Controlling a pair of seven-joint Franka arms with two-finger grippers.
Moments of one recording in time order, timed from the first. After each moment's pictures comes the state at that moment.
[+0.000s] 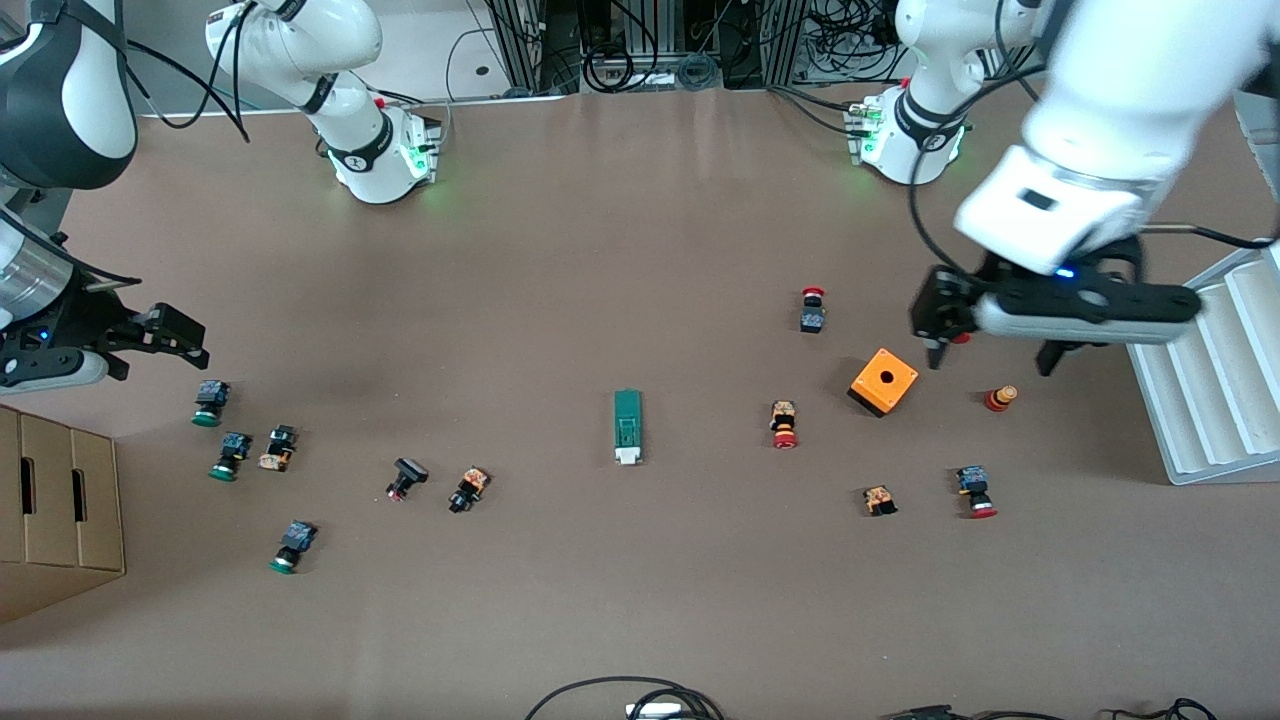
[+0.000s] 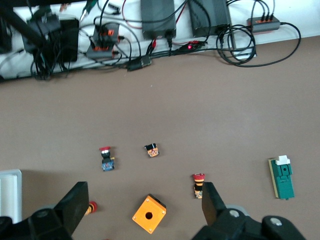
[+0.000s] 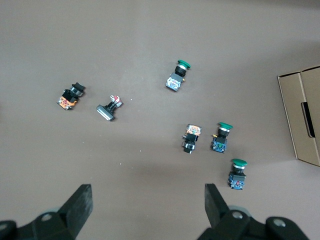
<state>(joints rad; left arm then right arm) 0.05 0.19 -0.45 -1.30 0.20 1.73 -0.30 0.10 -0.05 -0.15 -1.82 0.01 1.85 -0.15</state>
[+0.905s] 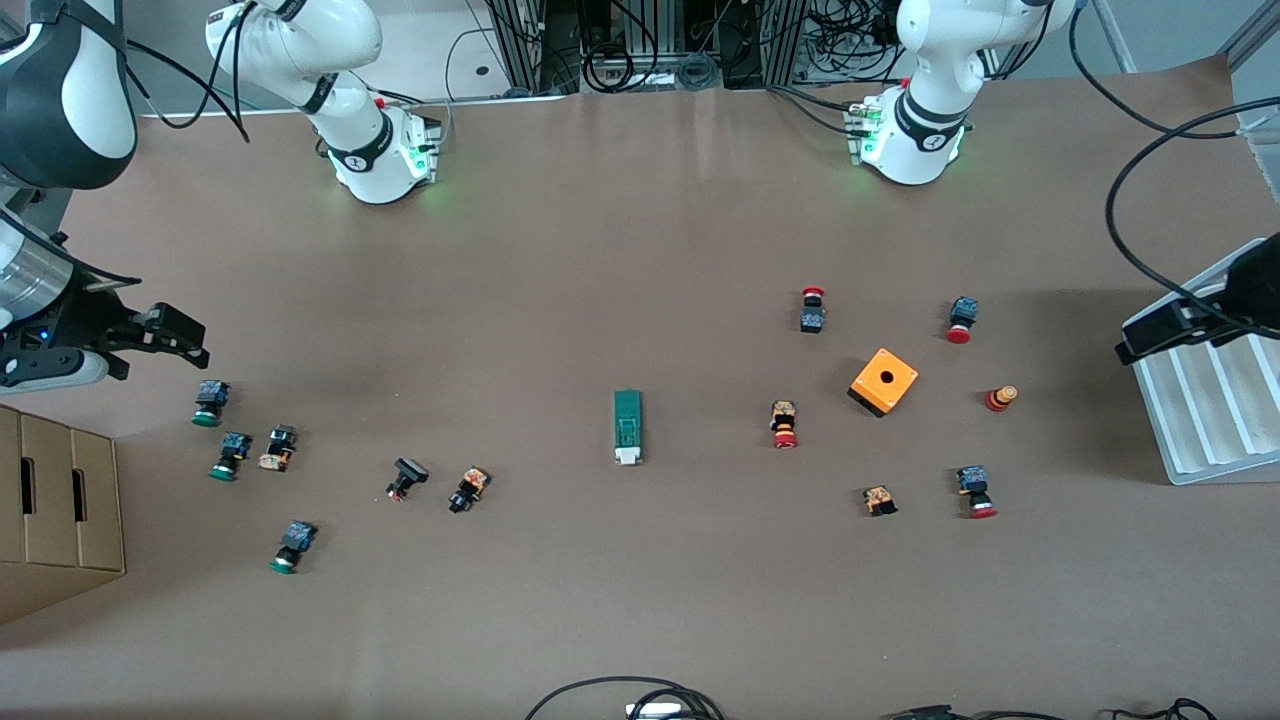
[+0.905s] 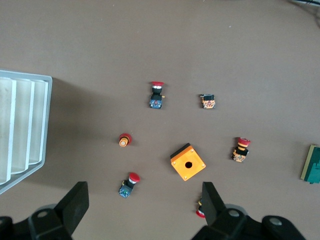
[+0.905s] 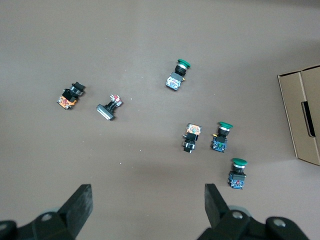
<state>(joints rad) 0.15 0.19 -0.17 -1.30 0.01 1.48 -0.21 0.10 -0.05 -0.15 -1.82 0.01 1.85 -0.15</state>
